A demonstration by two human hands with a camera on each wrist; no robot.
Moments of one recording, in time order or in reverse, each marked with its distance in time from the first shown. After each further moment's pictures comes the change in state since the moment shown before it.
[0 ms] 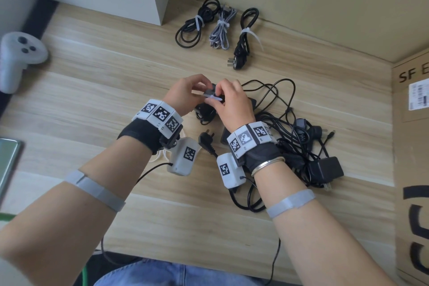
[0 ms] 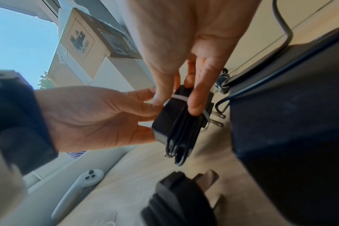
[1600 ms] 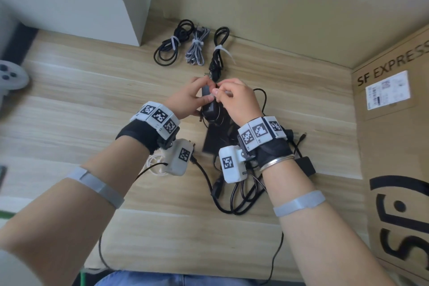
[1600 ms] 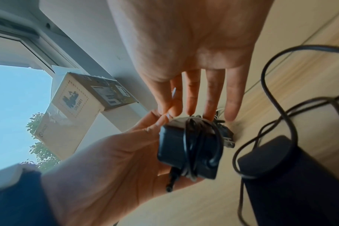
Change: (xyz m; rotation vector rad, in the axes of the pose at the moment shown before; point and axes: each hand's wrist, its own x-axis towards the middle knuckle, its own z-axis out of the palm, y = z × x) left_hand 0.013 0.059 0.015 -0.112 -0.190 0.078; right_hand 0.006 0.009 -0.071 0.218 0.021 0.100
